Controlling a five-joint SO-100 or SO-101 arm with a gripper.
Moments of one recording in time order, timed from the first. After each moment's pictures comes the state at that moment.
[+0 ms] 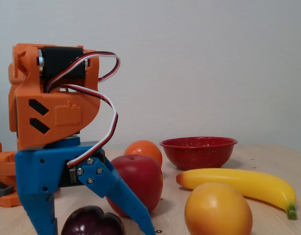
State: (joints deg) arm 60.7 46.8 43.1 88.7 -62.5
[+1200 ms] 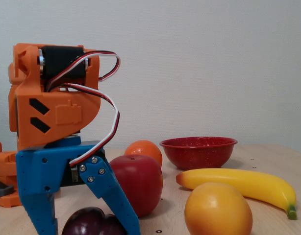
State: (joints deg) arm 60.7 46.8 43.1 88.2 -65.6
